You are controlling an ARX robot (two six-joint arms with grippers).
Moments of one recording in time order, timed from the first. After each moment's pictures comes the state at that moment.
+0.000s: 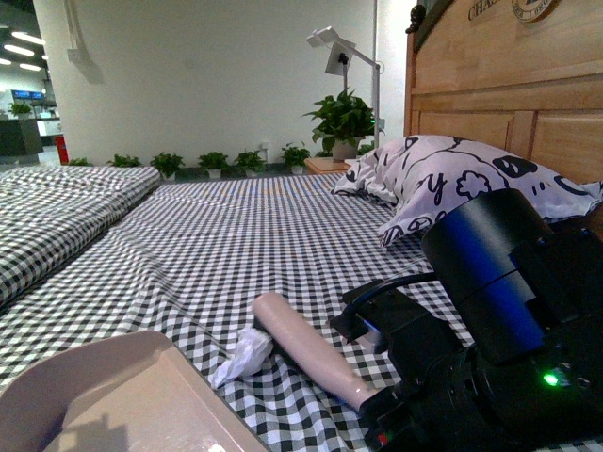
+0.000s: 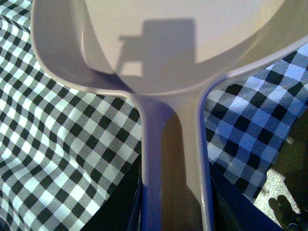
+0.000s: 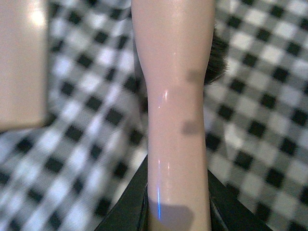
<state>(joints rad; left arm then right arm) 0.21 1.44 0.79 -0.35 0.49 1.19 0.57 1.79 0.97 0.03 -0.14 -0.19</state>
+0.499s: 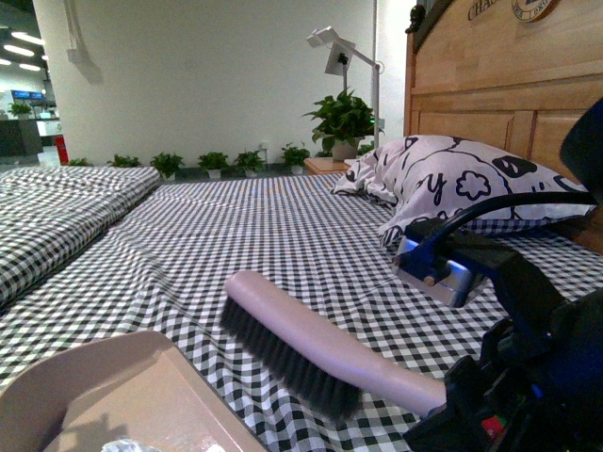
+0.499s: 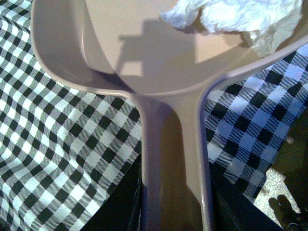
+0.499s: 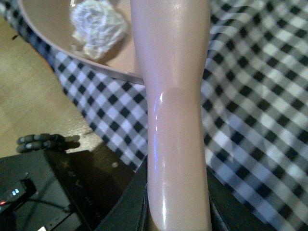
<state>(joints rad) 0.21 1.44 0.79 -0.35 0.49 1.19 0.47 1.50 0.89 -0.18 -0.35 -0.31</state>
